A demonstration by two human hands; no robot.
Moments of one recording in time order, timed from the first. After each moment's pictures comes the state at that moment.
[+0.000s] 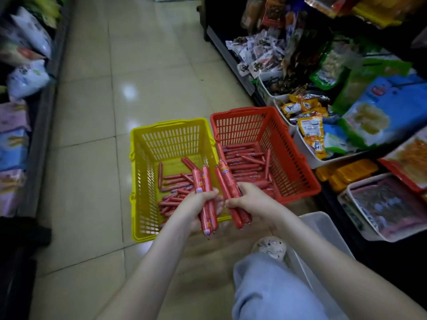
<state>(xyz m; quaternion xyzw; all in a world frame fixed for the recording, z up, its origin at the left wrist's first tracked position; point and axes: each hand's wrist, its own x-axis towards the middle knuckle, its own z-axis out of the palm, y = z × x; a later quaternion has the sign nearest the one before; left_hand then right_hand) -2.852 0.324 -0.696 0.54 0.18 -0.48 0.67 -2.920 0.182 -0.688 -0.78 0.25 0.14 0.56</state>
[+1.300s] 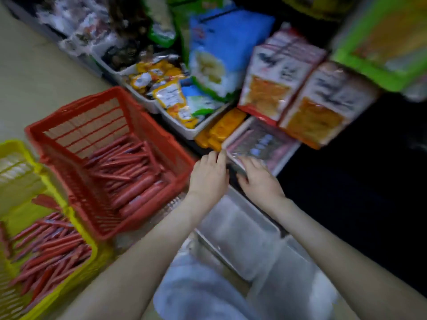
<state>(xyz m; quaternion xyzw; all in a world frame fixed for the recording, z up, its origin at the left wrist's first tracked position) -3.025 -0.006 -0.745 0.77 -0.63 -0.05 0.13 -3.160 -0.067 -0.735 -0.89 0.42 -0.06 0.17</state>
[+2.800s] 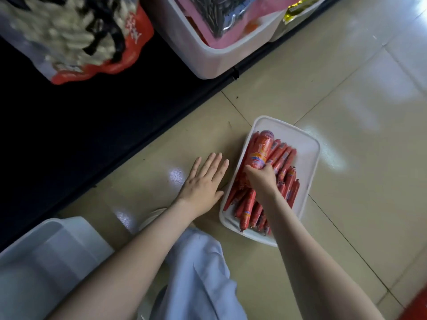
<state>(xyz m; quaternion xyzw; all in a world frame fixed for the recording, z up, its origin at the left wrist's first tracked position) -3.720 0.132 -0.975 0.07 -0.98 -0.11 -0.16 -3.843 0.248 -0.978 0.20 0.84 -0.38 0.34</state>
